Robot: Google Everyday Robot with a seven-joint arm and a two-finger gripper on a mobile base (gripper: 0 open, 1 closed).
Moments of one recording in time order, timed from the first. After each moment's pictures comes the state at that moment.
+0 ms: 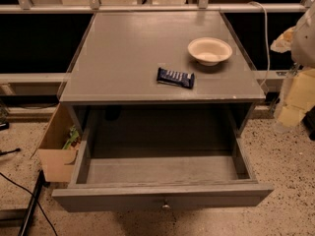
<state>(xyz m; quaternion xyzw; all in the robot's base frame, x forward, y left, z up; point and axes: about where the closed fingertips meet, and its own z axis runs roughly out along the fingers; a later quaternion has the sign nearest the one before) 0.438 -0.217 0.976 -0.60 0.78 -0.03 0.16</state>
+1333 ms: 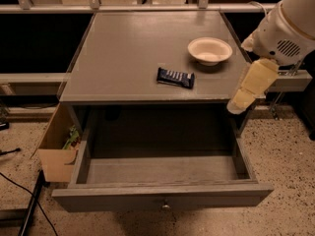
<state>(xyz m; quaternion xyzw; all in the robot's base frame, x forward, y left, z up) 0.492 -0.170 0.956 -0.56 0.80 0.04 0.21</state>
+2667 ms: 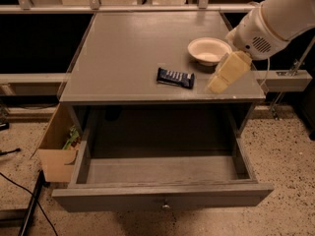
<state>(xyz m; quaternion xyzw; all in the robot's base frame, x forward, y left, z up) 0.546 -0.140 0.949 -0.54 0.79 0.07 0.29</state>
